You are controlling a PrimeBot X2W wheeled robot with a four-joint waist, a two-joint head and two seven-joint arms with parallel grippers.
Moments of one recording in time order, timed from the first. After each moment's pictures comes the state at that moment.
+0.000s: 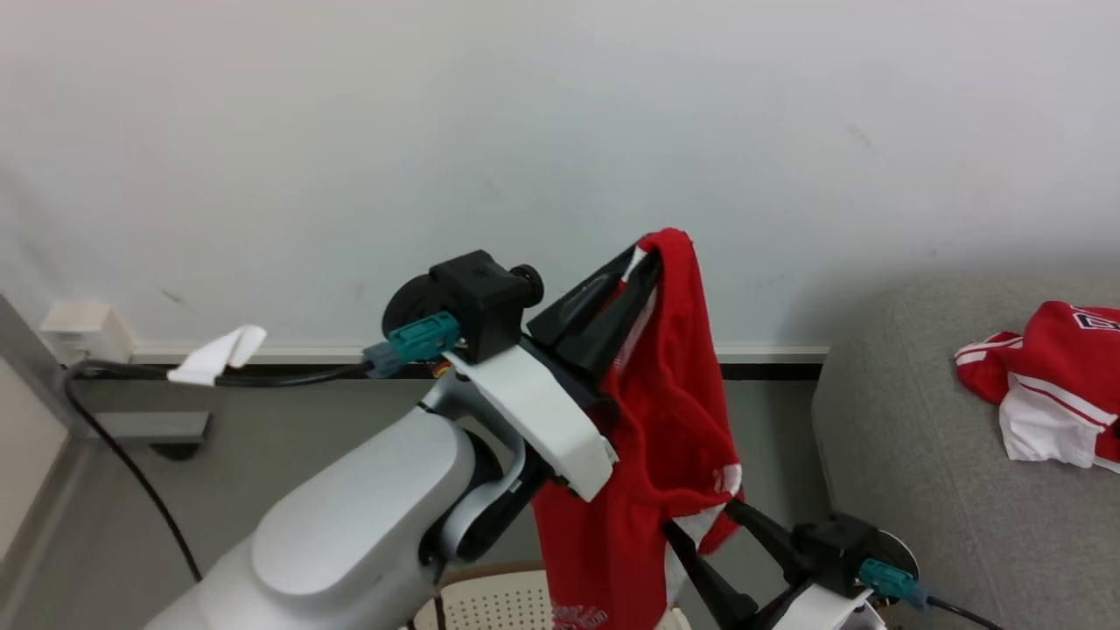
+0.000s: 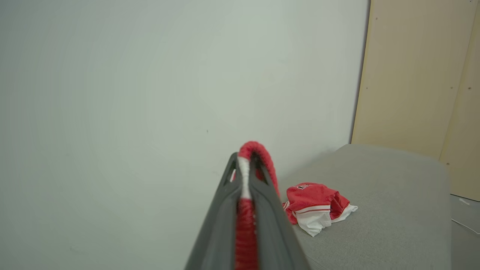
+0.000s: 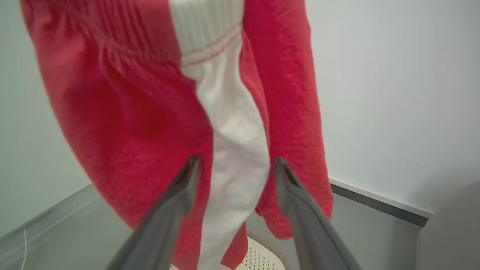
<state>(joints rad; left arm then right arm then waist) -0.82 0.34 -0.91 0.05 -0.75 0.14 -0.11 -0.38 -0.22 0.80 0.46 0.63 0.13 -0.26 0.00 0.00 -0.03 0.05</state>
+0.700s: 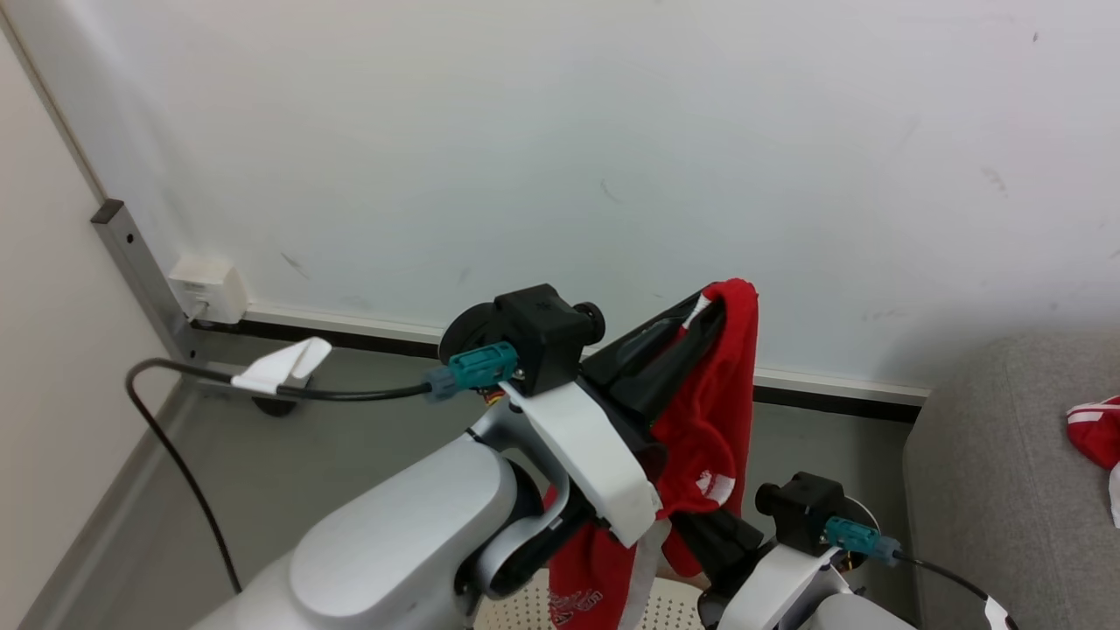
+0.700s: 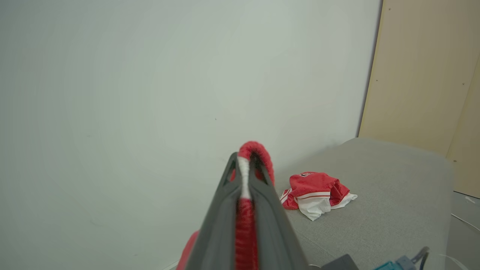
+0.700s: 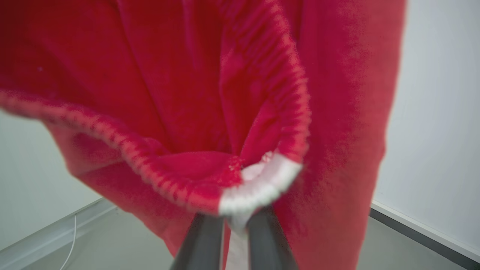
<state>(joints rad) -0.81 0.29 -0.97 0.02 -0.77 0.11 -0.08 -0.51 -0.17 0.91 0.55 0.75 0.13 -0.26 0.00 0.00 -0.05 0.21</state>
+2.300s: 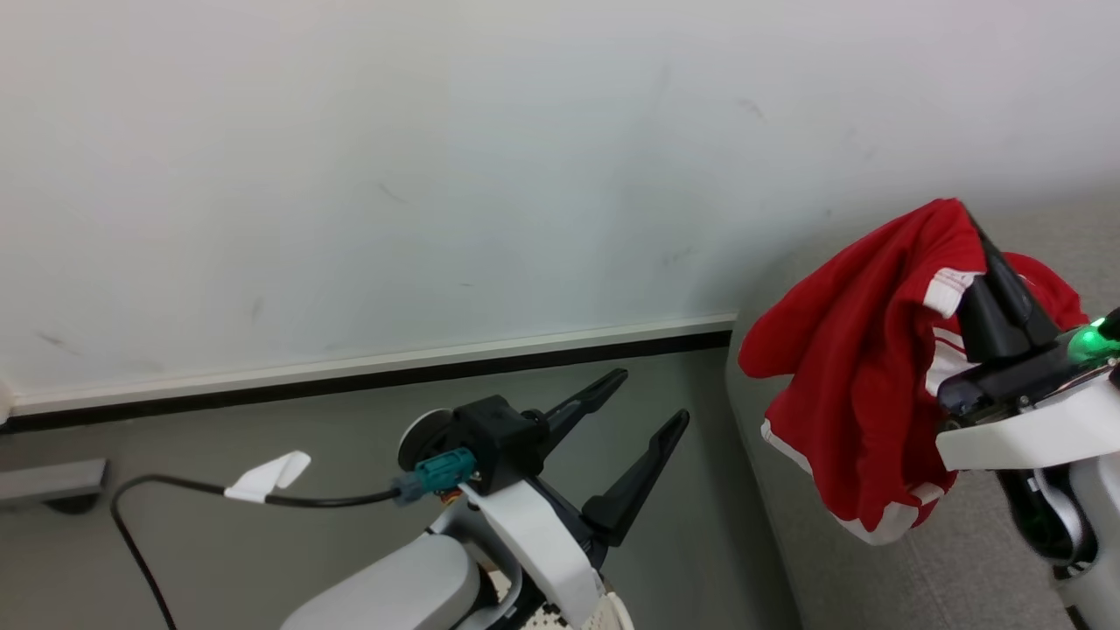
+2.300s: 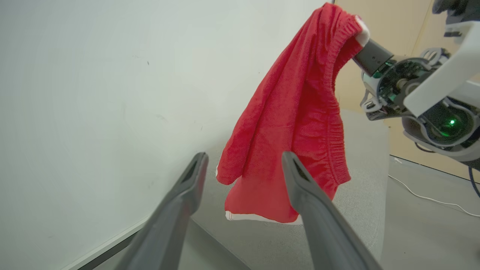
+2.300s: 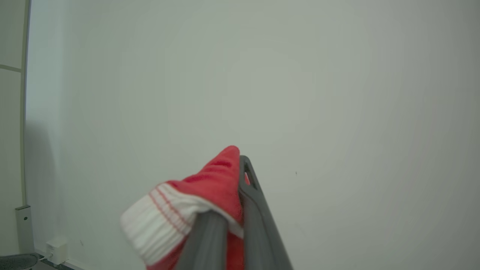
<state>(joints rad) -0.65 0.36 -1.02 0.08 -0.76 0.12 -0.19 -0.49 -0.36 0.35 0.14 0.56 0.13 -0.26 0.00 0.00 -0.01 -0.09</state>
